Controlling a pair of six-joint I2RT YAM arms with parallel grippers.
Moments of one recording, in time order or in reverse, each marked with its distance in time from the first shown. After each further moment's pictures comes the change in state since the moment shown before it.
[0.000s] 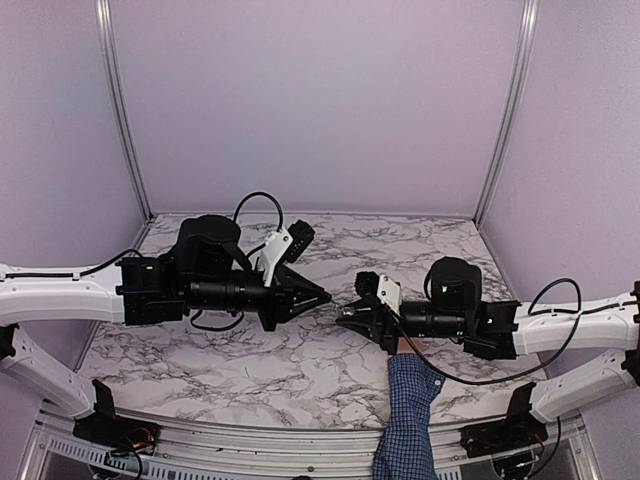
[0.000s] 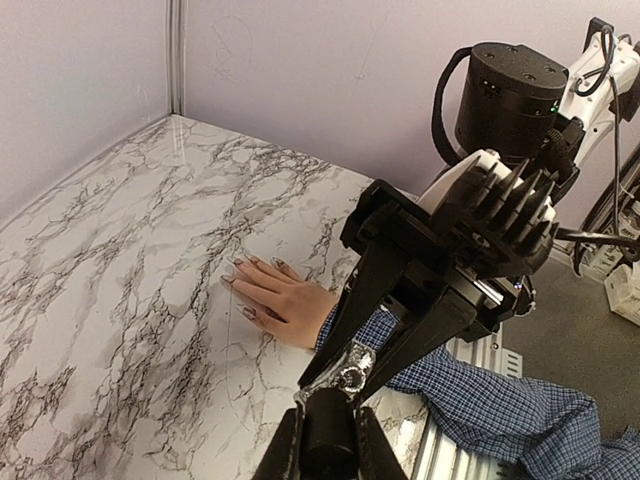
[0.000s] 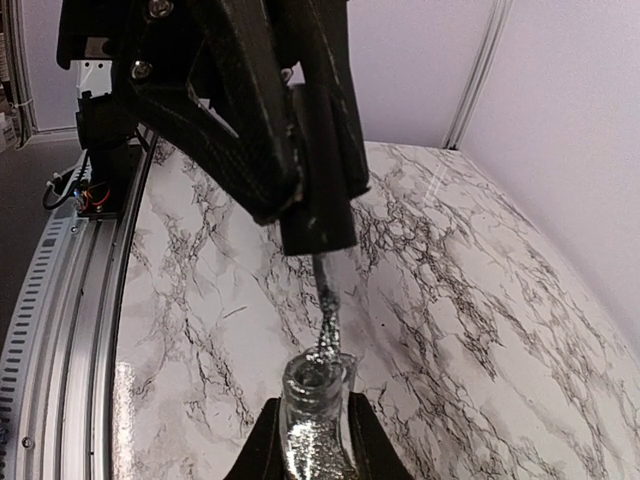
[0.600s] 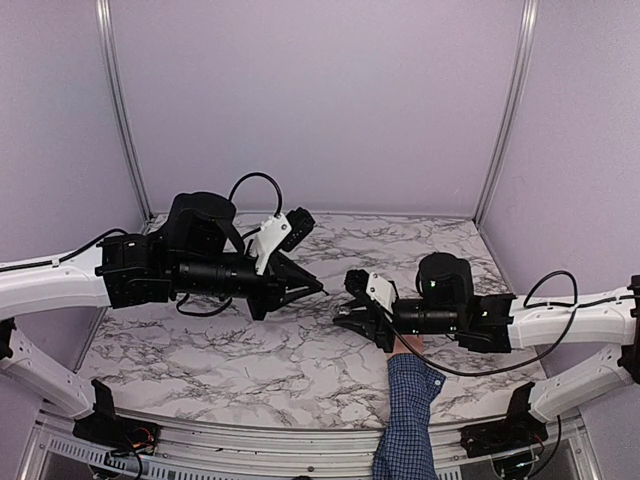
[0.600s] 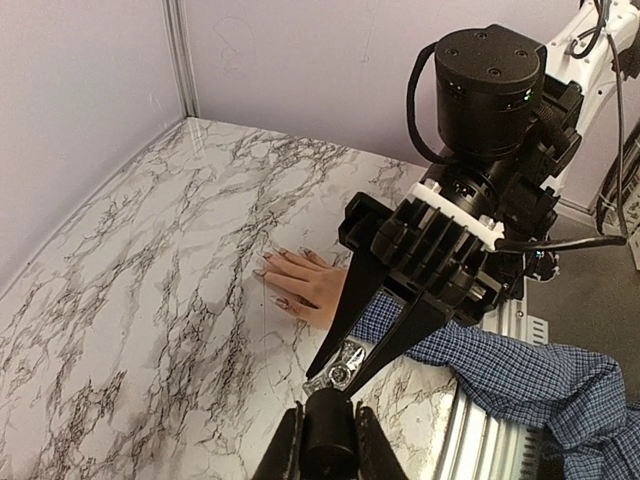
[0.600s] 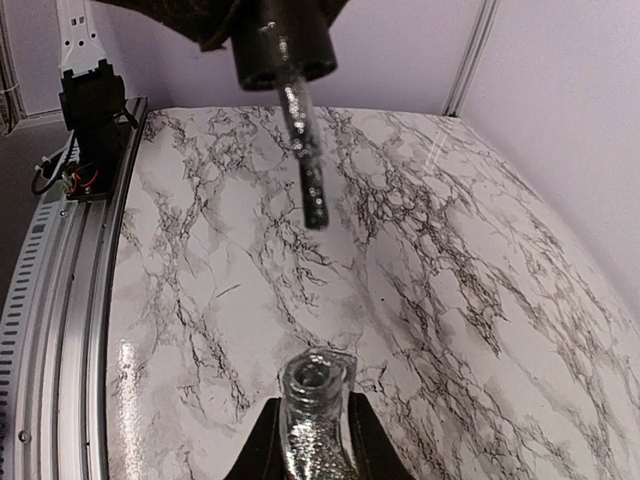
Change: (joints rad) left arm -0.003 -0.026 0.137 -0.221 -0.040 0.138; right arm 0.001 0.043 0.064 -0.099 0.034 0.006
